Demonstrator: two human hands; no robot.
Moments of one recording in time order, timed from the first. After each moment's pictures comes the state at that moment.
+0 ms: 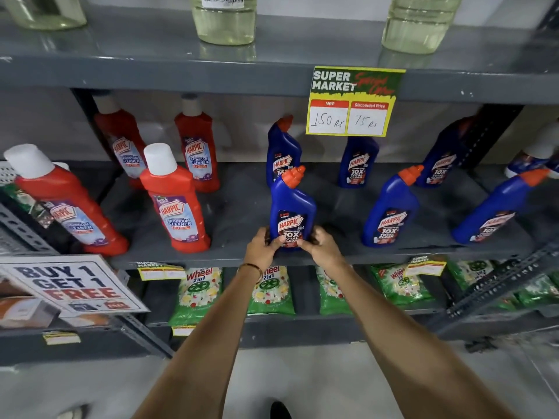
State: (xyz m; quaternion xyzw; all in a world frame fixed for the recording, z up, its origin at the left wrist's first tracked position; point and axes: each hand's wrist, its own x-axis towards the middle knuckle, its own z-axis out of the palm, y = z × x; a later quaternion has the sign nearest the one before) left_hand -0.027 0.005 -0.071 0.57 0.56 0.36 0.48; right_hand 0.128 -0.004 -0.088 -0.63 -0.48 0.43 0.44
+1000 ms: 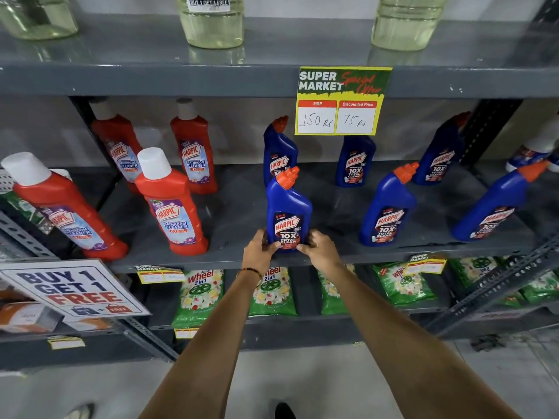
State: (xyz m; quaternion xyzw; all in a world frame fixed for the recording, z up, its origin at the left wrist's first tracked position) left_hand -0.024 -0.005 -0.066 0.59 0.59 0.34 0.43; right_hand 0.128 -0.008 -0.086 -0.66 -0.49 0.41 0.39
